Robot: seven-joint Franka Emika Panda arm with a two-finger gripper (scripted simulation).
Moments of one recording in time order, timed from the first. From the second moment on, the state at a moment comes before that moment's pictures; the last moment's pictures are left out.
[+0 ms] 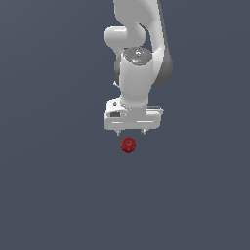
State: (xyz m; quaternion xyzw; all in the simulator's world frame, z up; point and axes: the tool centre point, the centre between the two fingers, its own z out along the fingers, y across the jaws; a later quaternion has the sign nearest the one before) arm 0.012 0.025 0.193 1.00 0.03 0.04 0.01
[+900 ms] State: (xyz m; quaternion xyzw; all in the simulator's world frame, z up) arm 0.009 0.011 0.189 1.00 -0.01 0.03 0.01
